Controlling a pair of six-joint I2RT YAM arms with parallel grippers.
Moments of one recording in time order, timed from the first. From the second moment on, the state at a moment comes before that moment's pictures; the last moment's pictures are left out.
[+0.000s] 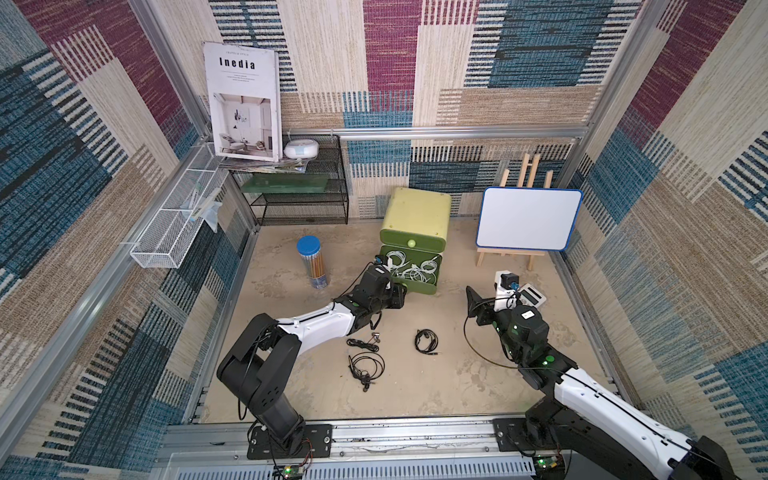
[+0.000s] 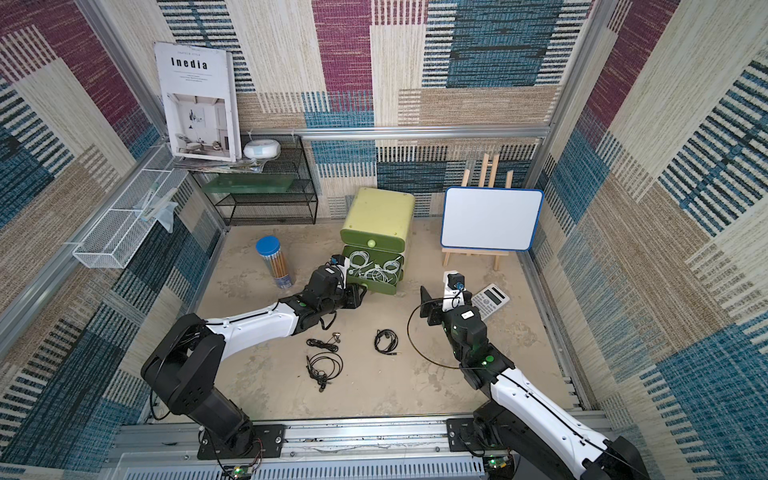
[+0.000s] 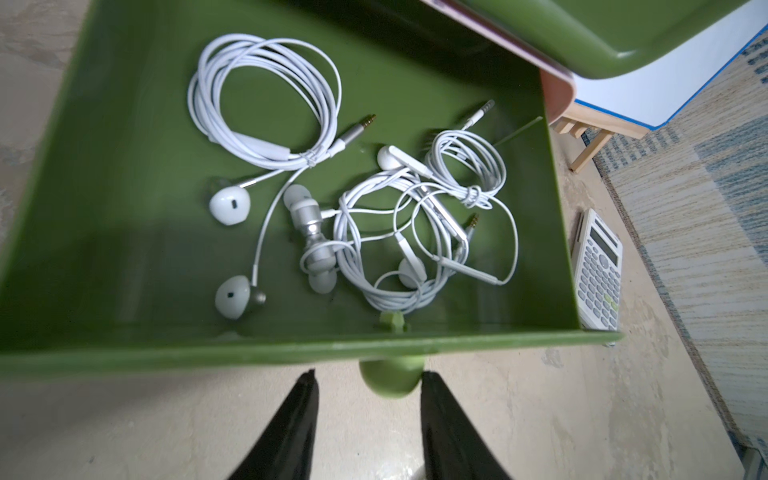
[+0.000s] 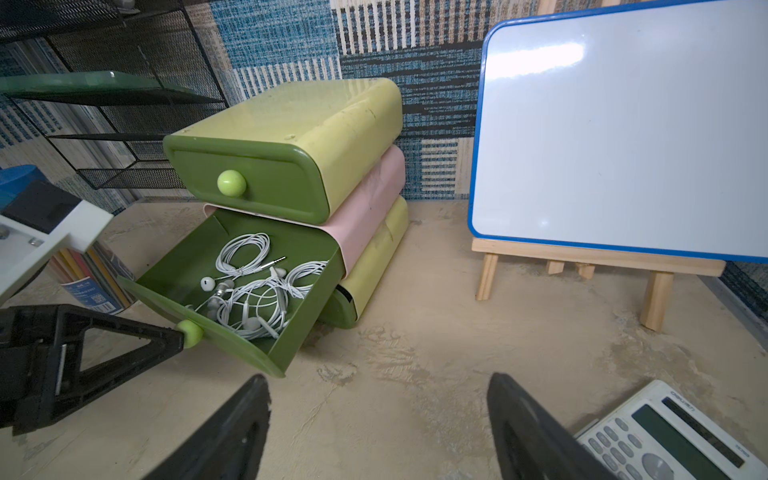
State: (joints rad) left arm -0.63 1.66 0.94 0.12 0.04 -0.53; right arm 0.56 0.80 0.37 0.26 0.34 0.17
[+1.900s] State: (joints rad) left arm -0.63 1.97 1.17 0.42 -0.11 -0.42; right arm 0.56 0.74 0.34 0.29 0.36 0.17
